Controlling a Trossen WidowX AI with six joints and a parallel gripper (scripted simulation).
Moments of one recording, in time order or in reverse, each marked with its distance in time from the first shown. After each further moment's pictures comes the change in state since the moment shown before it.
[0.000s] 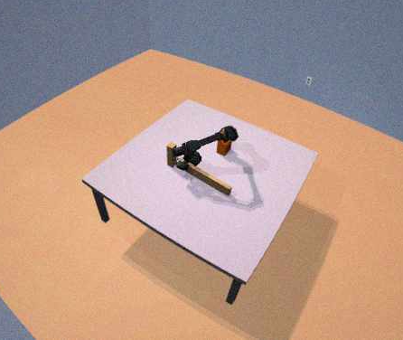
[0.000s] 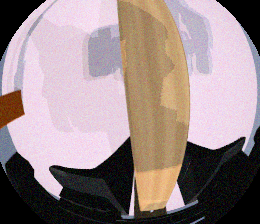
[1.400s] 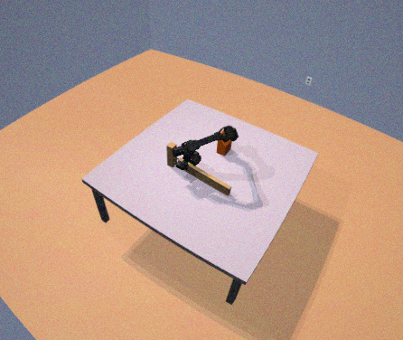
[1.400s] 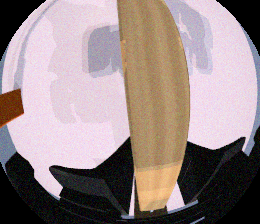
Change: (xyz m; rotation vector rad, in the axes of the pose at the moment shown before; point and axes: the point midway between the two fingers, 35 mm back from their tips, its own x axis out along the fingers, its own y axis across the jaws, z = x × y) arm 0.001 0.000 -0.004 0.001 -0.001 0.000
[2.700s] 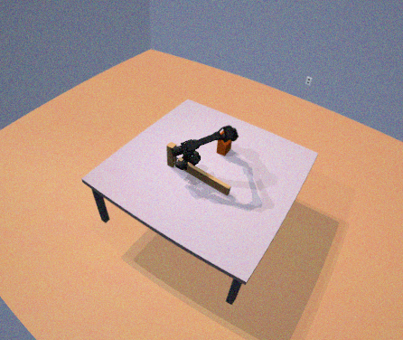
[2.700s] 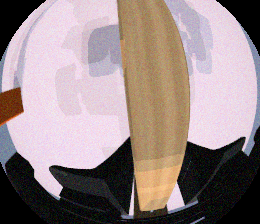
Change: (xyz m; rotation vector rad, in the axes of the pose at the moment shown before) arm -0.001 0.000 -0.004 -0.001 0.002 -0.001
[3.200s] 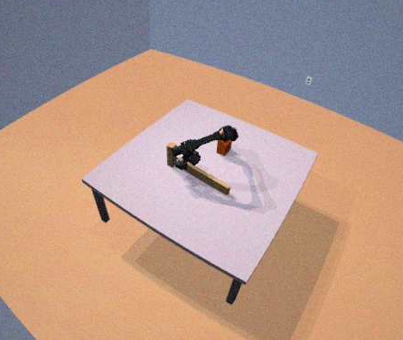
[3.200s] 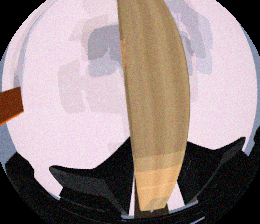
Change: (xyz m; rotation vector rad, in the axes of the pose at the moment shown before) arm 0.001 0.001 -0.002 0.003 -0.001 0.001
